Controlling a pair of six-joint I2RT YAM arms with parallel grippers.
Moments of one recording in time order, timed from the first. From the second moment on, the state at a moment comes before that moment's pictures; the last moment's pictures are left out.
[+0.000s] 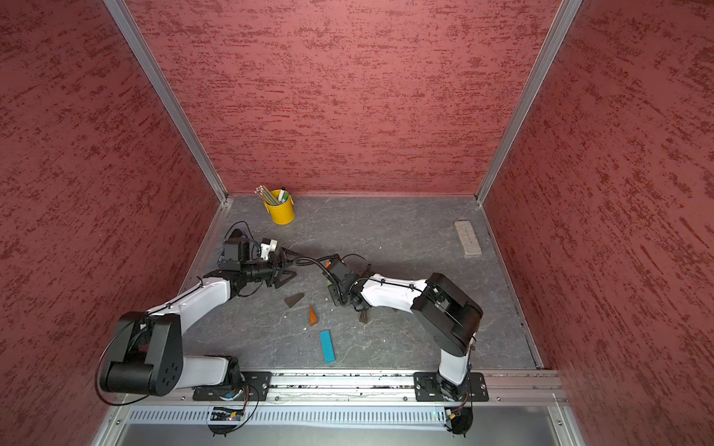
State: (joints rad) left arm -0.06 1.37 0.67 -0.03 0.88 -0.89; right arm 0.91 1.80 1.07 -0.30 0.16 0.43
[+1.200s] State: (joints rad) left arm -0.04 1.40 0.67 0.00 0.89 -0.87; right arm 0.86 1.90 1.13 -0.23 0.17 0.40
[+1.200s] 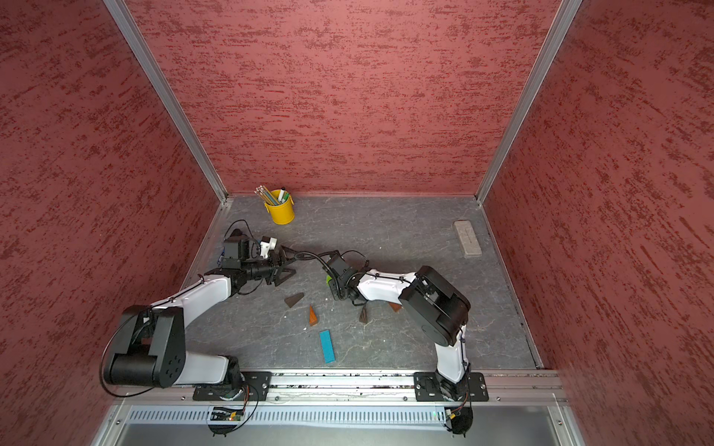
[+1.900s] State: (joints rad) left arm -0.04 1.40 0.65 0.00 0.89 -0.87; right arm 0.84 1.92 1.15 -0.20 0.16 0.25
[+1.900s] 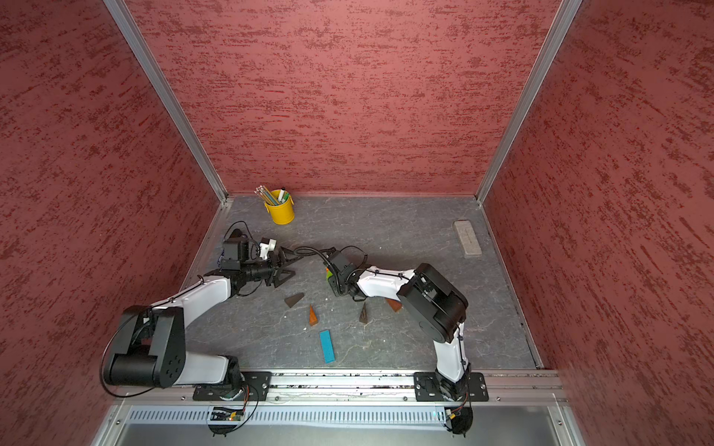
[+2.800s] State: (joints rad) left arm -0.03 1.37 0.65 -0.02 0.89 -0.87; right arm 0.79 1.92 1.13 -0.20 0.15 0.14
